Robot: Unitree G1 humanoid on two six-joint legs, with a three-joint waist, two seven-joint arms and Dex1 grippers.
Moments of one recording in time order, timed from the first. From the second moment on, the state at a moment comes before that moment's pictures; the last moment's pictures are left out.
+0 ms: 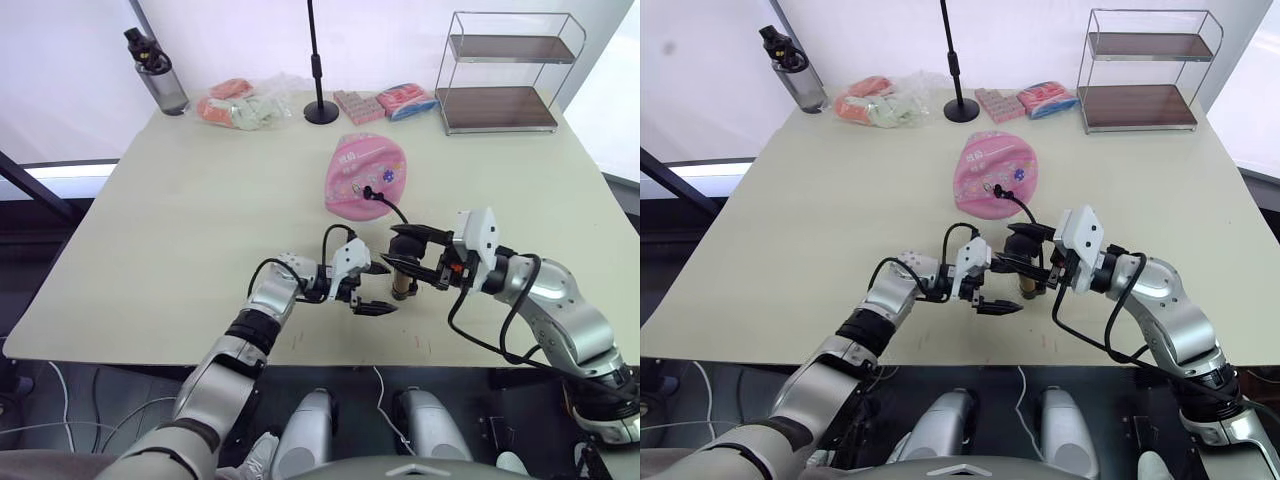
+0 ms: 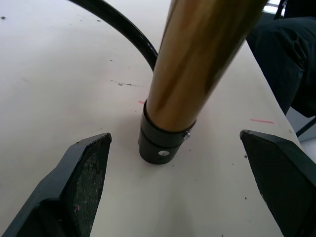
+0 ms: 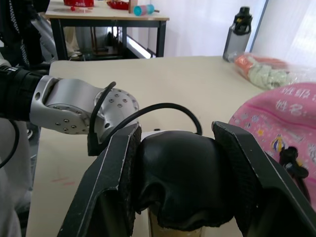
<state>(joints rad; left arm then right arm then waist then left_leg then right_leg) -0.65 0.24 -0.32 0.68 -0.10 -0.03 -1.24 -0.28 -0.53 0.15 -0.33 0.47 0.26 0.82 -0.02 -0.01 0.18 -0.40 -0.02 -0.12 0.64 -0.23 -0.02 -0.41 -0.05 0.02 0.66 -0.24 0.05</state>
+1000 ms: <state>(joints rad) -0.71 0.11 -0.28 0.93 0.00 -0.16 -1.14 -0.29 -0.51 0.07 -0.33 0.51 0.39 0.76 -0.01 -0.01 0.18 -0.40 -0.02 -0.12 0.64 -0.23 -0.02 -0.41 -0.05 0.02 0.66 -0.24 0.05</state>
